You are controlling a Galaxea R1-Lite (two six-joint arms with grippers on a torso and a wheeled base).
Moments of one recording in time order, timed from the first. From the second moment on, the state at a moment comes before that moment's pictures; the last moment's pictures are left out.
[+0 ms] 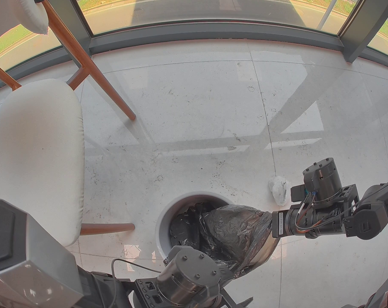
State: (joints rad) left arm -1.07 1.97 -0.59 -0.76 0.01 0.01; right arm 0.59 1.78 -0.70 -0.27 -0.02 0.43
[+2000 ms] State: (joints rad) left arm -0.70 1.94 -0.78 -0.76 0.02 0.00; right arm 0.63 1.78 -0.71 -0.33 -0.01 0.42
